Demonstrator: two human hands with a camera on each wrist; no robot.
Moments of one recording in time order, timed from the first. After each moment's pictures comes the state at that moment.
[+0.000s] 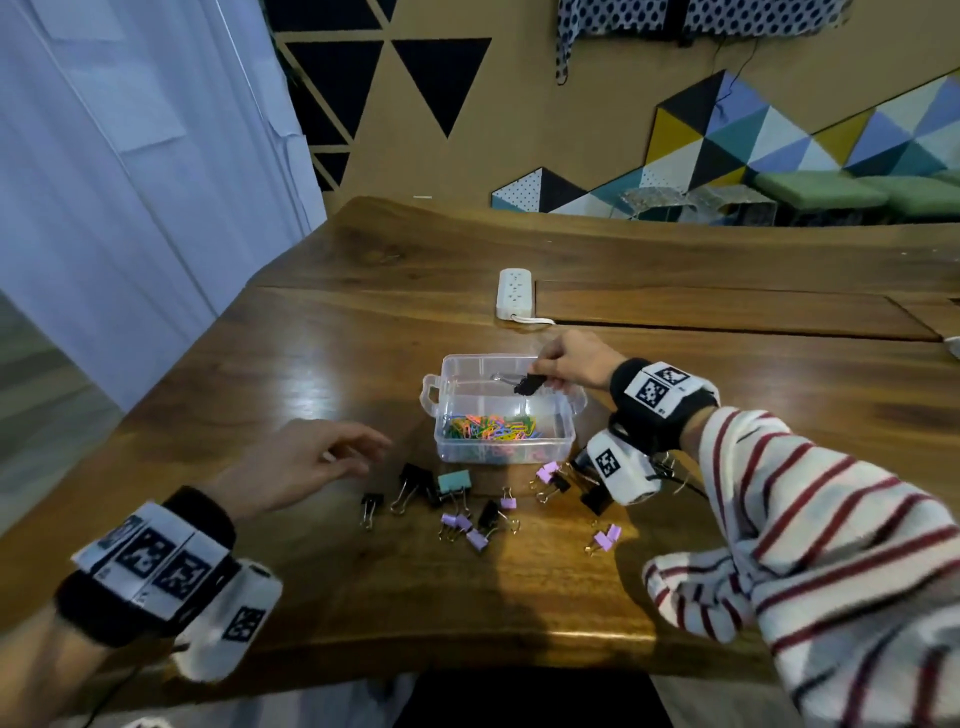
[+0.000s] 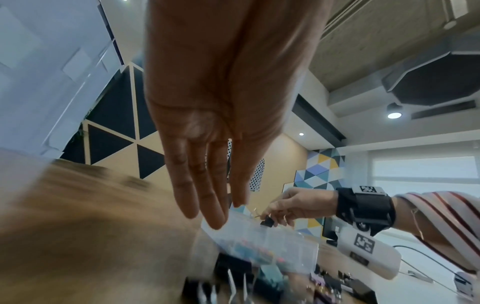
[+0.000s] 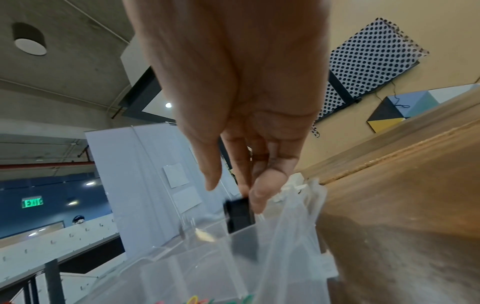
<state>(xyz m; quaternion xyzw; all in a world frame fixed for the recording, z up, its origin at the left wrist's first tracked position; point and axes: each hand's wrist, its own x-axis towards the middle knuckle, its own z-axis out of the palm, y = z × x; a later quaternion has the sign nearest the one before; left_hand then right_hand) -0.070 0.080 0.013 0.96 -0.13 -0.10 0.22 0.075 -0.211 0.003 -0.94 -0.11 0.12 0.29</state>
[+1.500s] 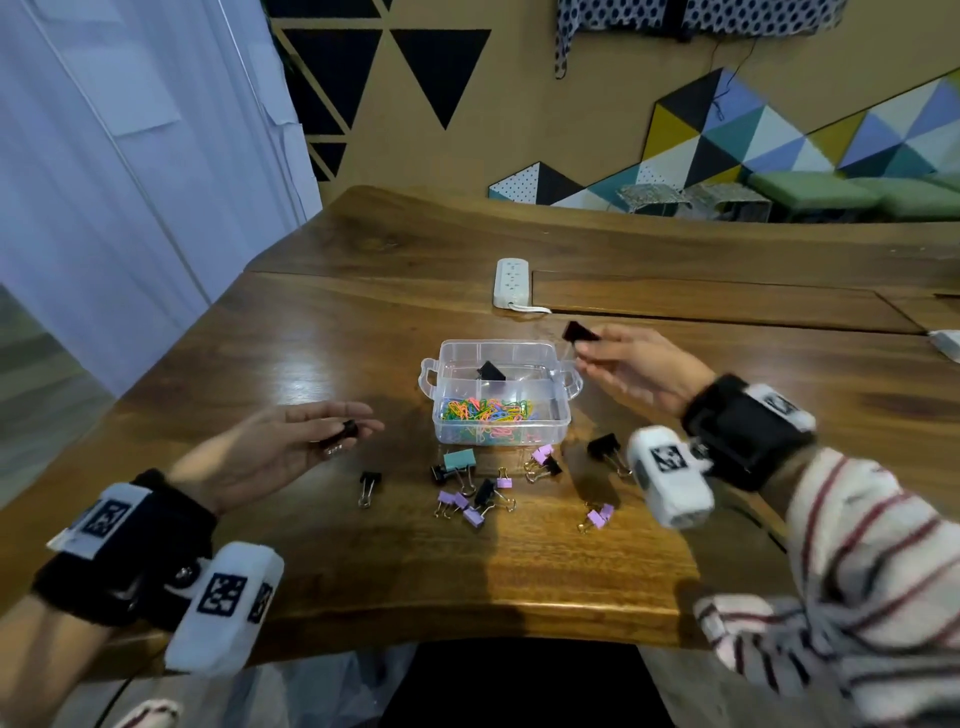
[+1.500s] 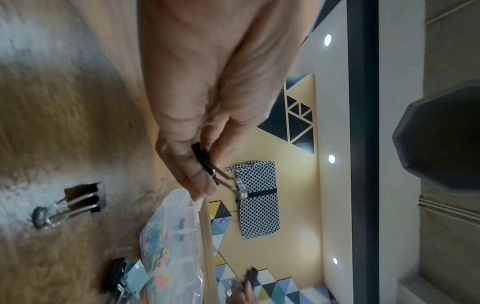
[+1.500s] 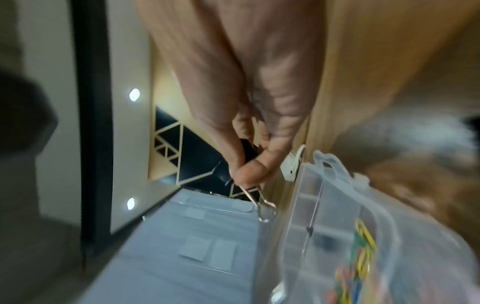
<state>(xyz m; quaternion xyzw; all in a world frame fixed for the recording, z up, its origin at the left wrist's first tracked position) -0.081 0.094 0.006 0.62 0.08 -0.18 0.76 0.017 -0.259 0.018 -0.61 0.01 0.20 0.77</state>
